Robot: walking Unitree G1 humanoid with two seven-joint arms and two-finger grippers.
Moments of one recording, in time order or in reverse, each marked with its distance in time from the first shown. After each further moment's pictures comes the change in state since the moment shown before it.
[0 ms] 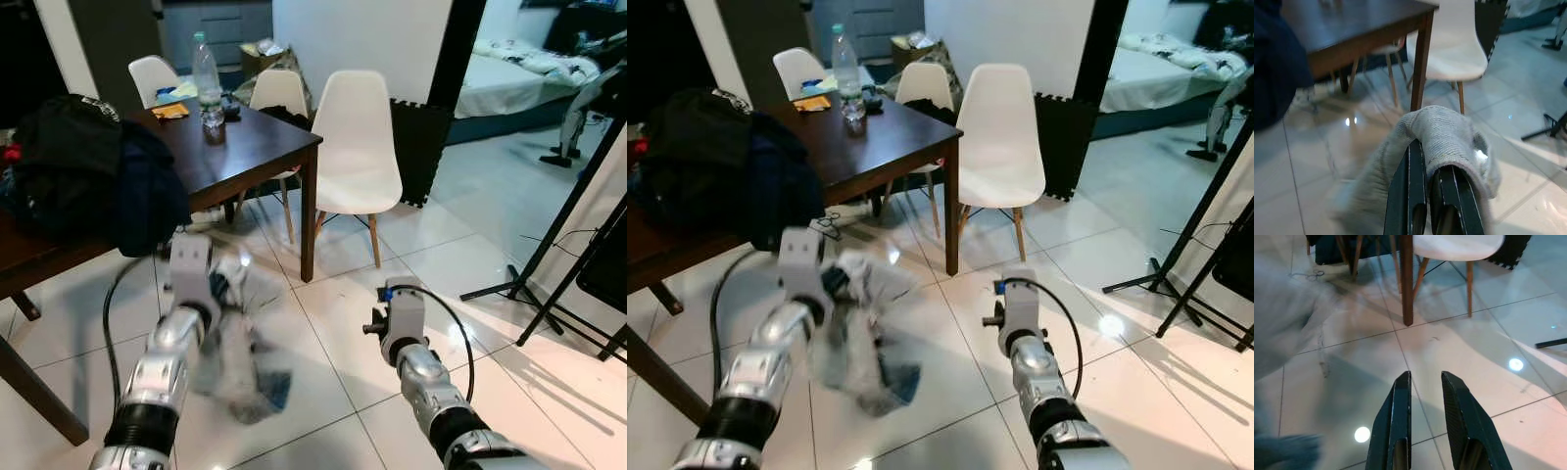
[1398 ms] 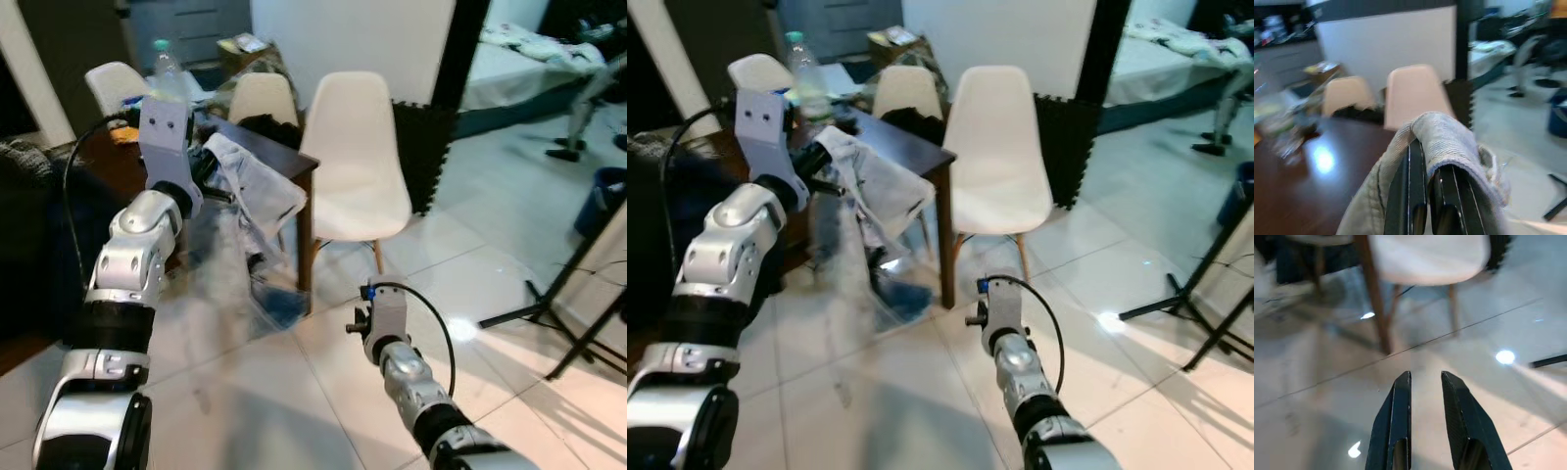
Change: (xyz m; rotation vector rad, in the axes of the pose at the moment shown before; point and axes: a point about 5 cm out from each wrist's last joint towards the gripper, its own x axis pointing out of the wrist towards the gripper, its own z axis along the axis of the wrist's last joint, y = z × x) left arm 0.028 -0.003 0.153 0.130 -0.336 -0.141; right arm 0.002 -0.008 0.003 -0.001 0.010 -0.040
